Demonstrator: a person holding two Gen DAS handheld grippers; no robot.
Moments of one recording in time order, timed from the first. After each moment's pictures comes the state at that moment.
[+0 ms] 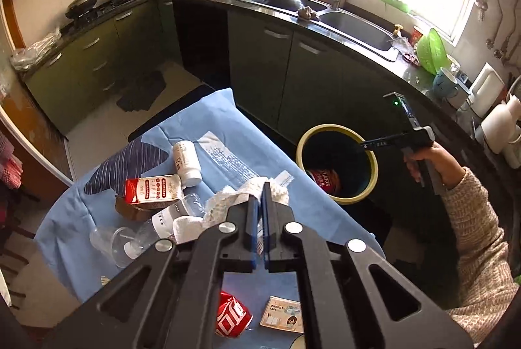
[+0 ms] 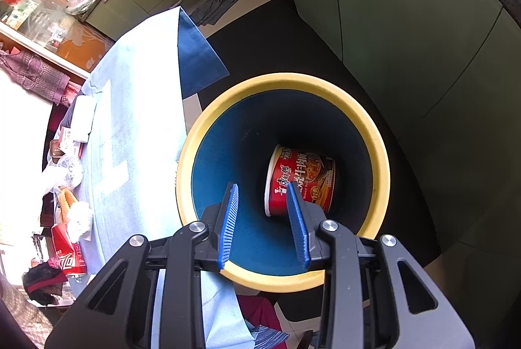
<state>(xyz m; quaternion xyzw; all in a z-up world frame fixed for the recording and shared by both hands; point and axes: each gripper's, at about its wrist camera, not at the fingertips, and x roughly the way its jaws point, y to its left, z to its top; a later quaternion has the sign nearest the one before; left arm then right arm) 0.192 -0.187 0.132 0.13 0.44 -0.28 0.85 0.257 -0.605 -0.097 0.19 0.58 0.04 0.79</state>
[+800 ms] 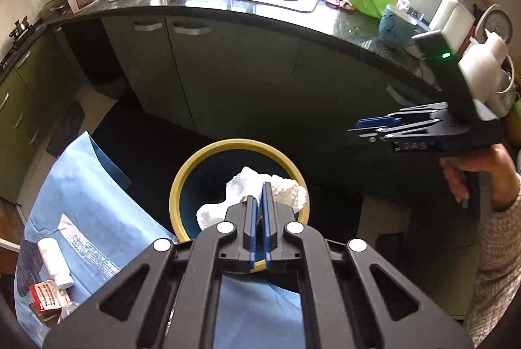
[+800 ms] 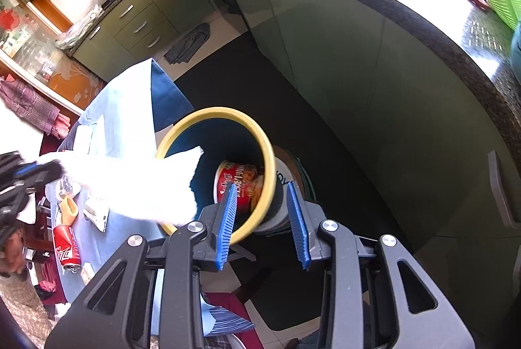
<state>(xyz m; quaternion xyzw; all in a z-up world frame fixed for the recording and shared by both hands) 0.217 -0.466 0.030 0.21 0.46 -0.41 0.76 0.161 -0.706 -0.024 0.21 0.53 -0.04 0.82</state>
